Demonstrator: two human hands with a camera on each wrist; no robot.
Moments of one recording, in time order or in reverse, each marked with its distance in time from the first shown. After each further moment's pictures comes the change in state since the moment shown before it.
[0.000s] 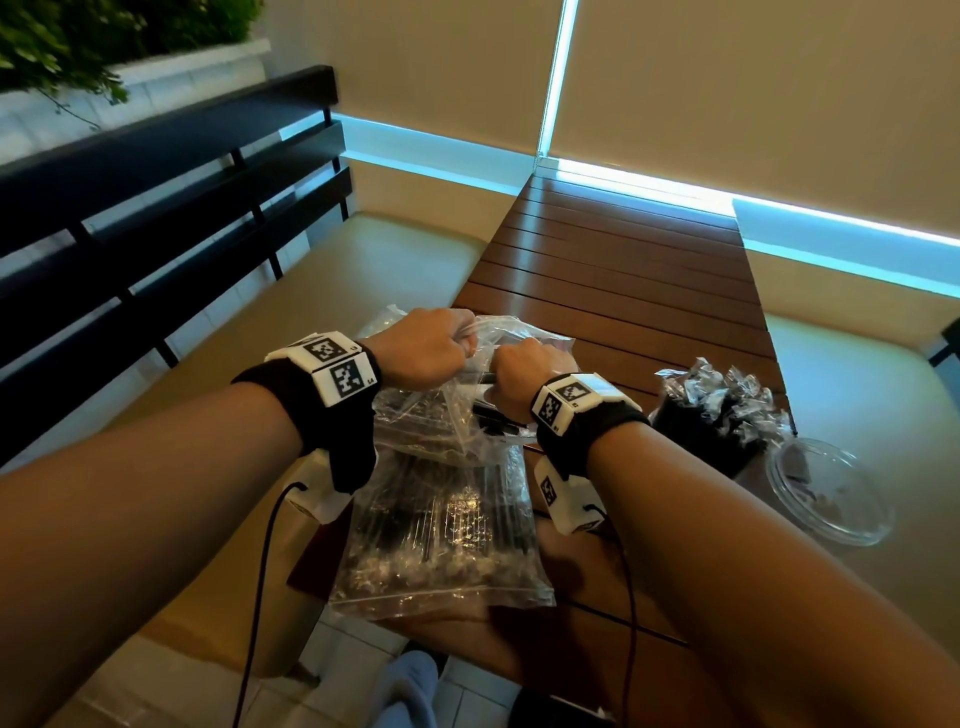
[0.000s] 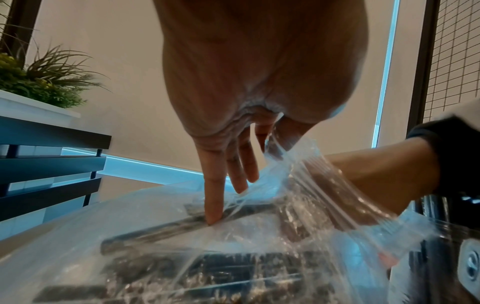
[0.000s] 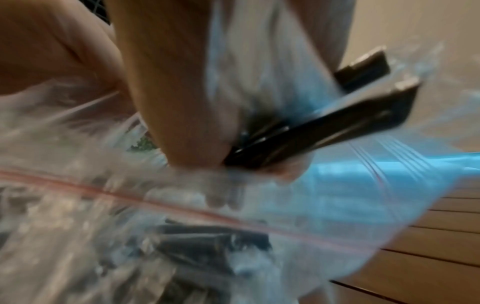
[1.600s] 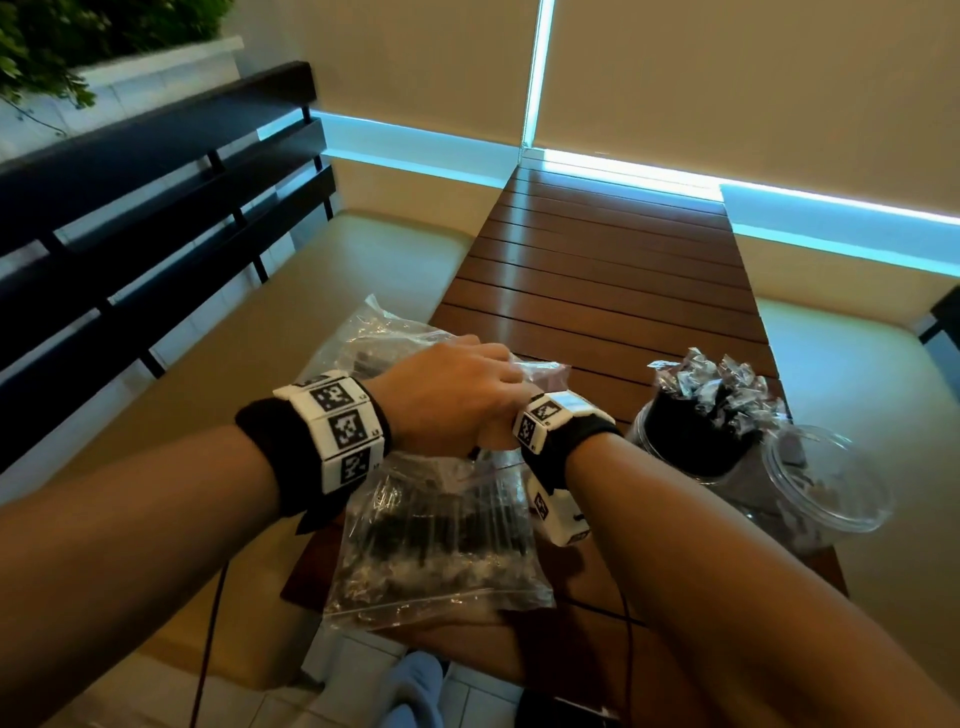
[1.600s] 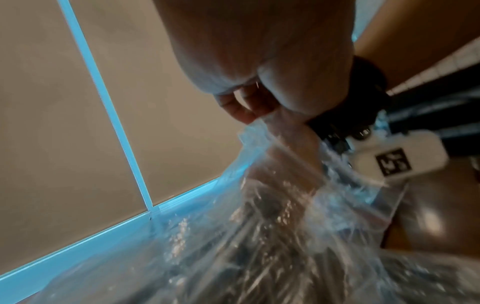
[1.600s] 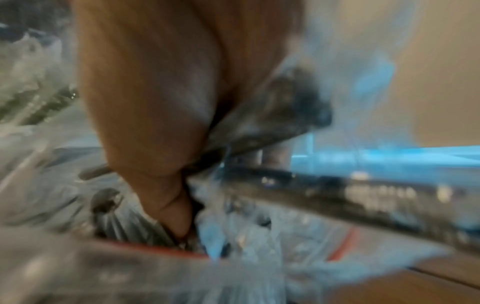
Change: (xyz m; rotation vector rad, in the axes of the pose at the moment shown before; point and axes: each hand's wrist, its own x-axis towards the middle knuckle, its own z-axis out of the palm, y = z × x) left_hand -0.022 0.024 0.023 0.587 0.027 0.782; right_hand -0.008 -0.056 0.001 0.133 -0.360 0.191
